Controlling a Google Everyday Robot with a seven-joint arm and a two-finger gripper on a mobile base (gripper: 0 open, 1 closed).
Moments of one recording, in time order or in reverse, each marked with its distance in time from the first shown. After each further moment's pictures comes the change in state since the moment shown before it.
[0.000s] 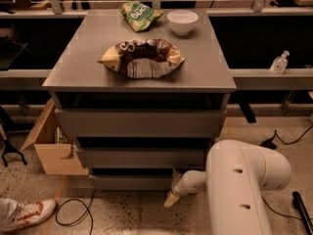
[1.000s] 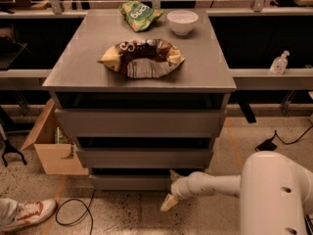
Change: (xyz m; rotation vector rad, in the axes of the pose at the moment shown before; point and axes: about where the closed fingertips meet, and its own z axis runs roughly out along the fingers) arm -0.032 0.027 -0.043 -0.053 -0.136 0.020
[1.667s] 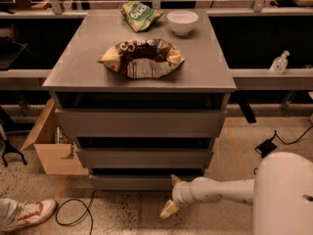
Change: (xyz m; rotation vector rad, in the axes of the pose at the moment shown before) arm -0.012 0.030 -0.030 -0.015 -0.021 0.050
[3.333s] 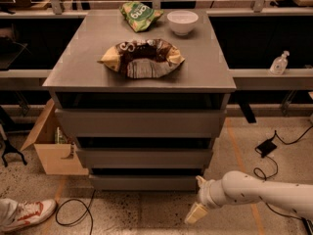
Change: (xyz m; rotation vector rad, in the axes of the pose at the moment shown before) arm 0.019 0.016 -0.156 -0.049 0.094 0.108
